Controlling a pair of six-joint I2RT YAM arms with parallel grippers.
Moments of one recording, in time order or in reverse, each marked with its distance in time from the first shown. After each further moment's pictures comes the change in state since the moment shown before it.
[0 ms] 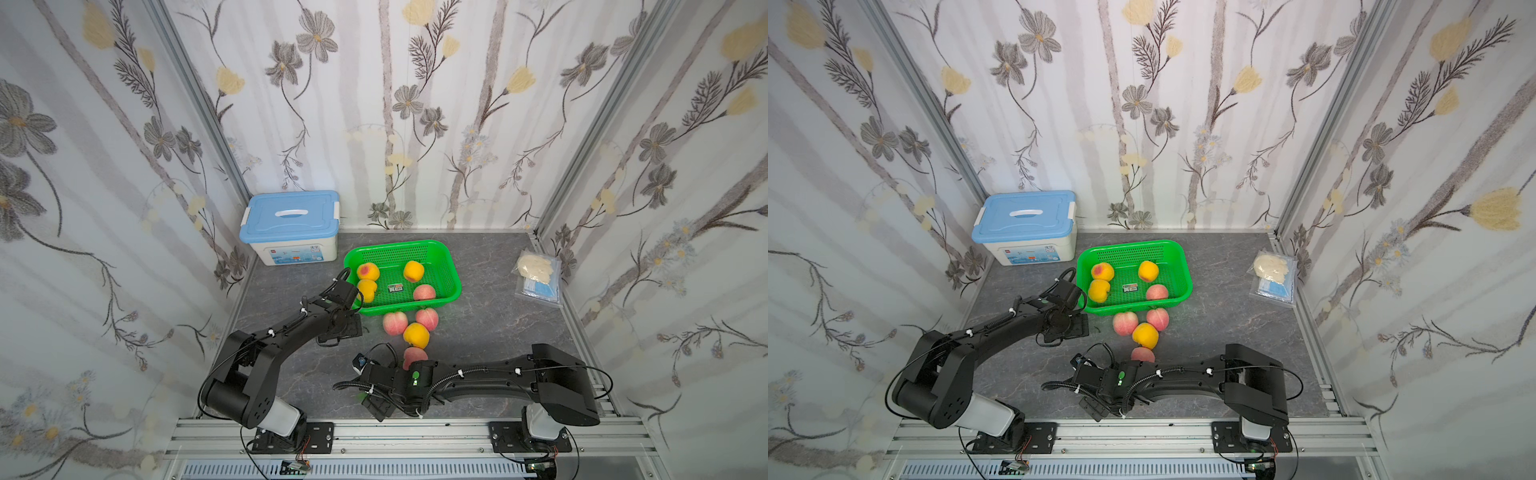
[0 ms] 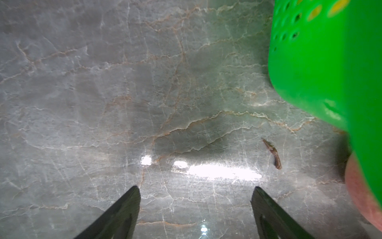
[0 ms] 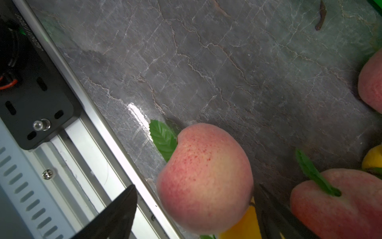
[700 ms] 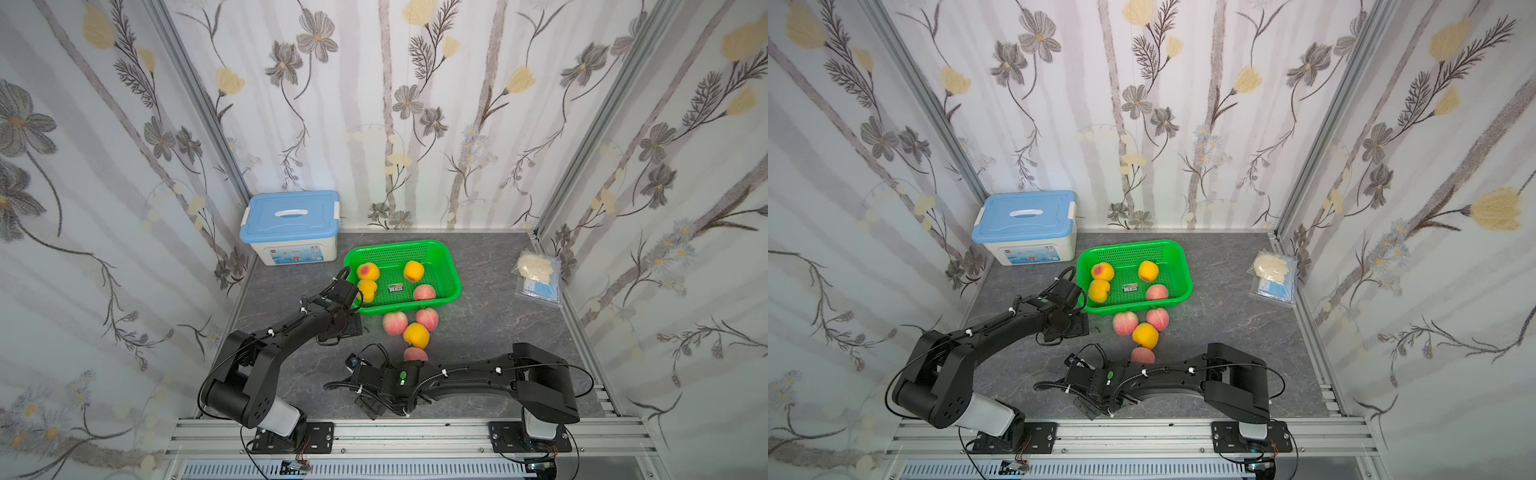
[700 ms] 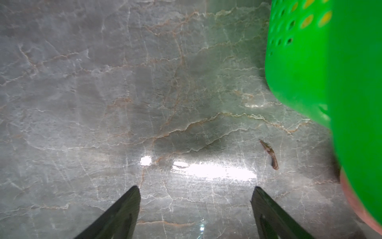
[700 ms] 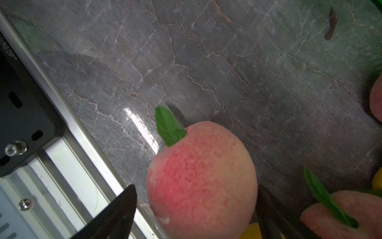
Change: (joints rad) left arm 0.002 0.001 0.011 -0.006 0.003 0.000; right arm -0.005 0.103 0.085 0.001 0.024 -0.018
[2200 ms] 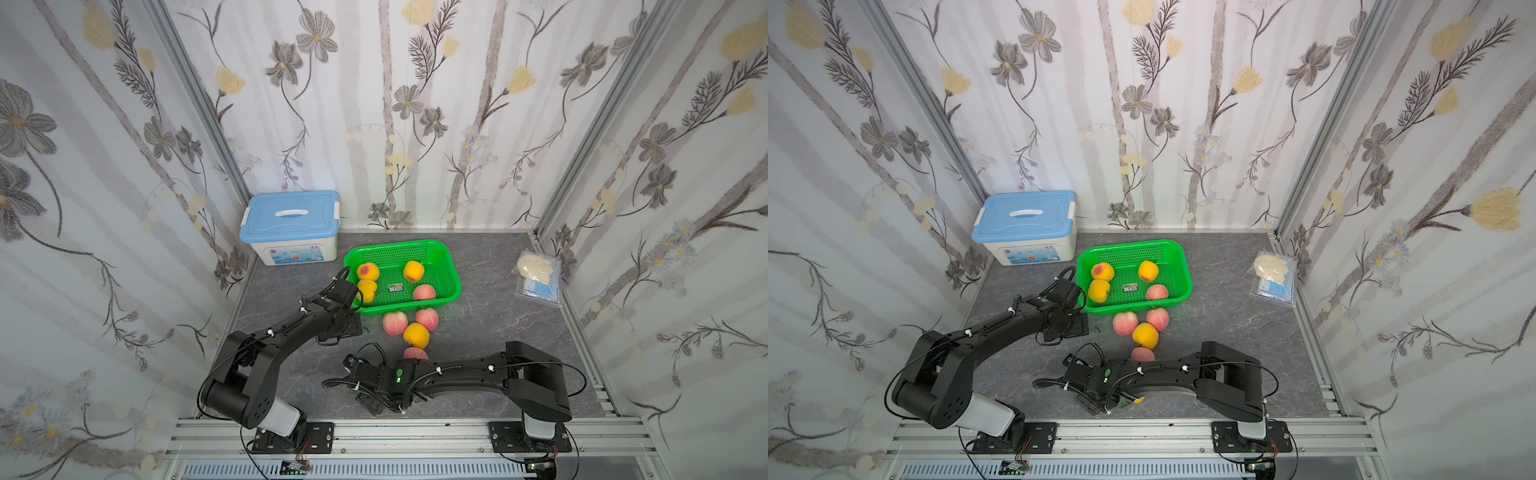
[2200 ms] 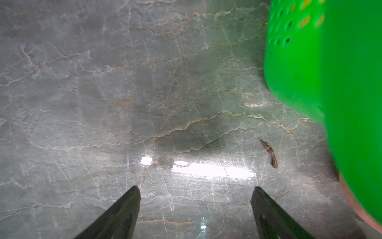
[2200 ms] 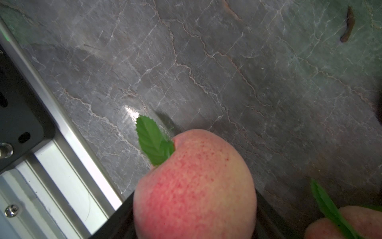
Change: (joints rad) left arm 0.000 -0.005 0.003 -0.007 0.000 0.004; right arm -0.012 0.023 0.005 0.000 -0.026 -0.026
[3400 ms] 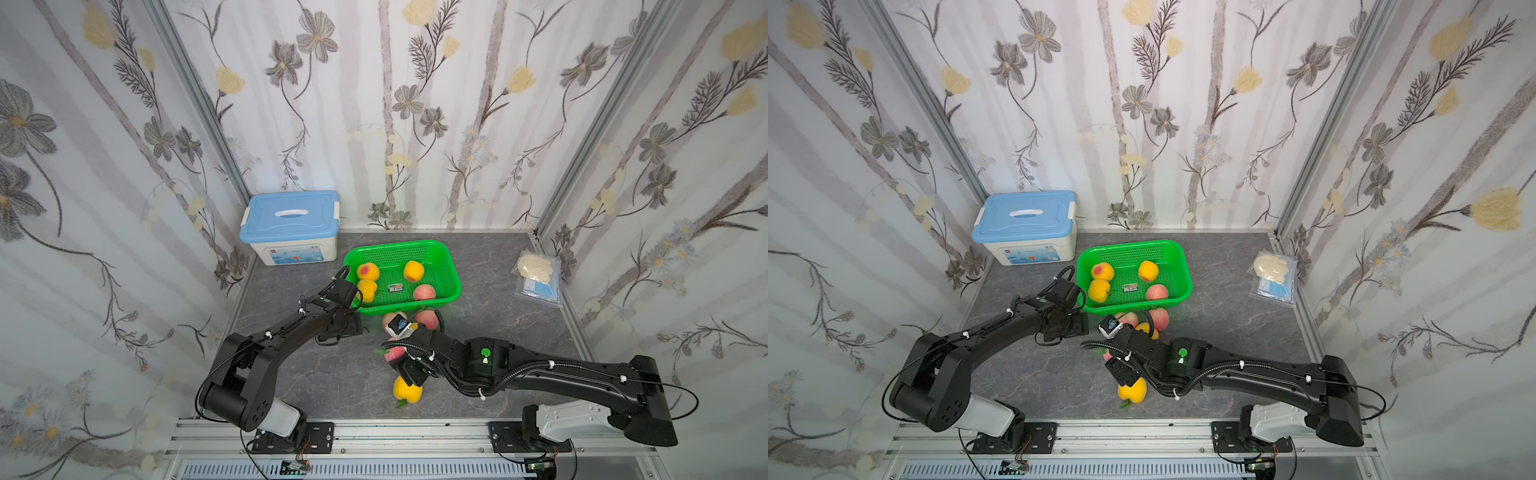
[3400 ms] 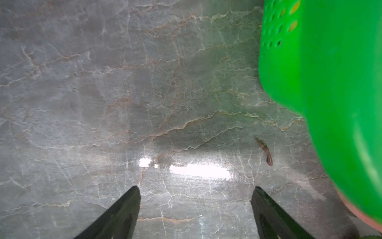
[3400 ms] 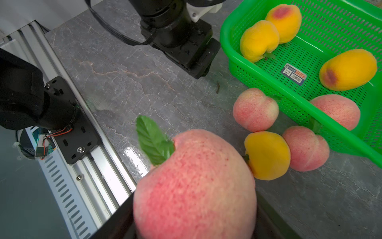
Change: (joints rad) left arm 0.000 -0.013 -0.002 0.000 0.009 -0.001; right arm -0.138 -0.589 -0.144 -0.101 0.084 -0.056
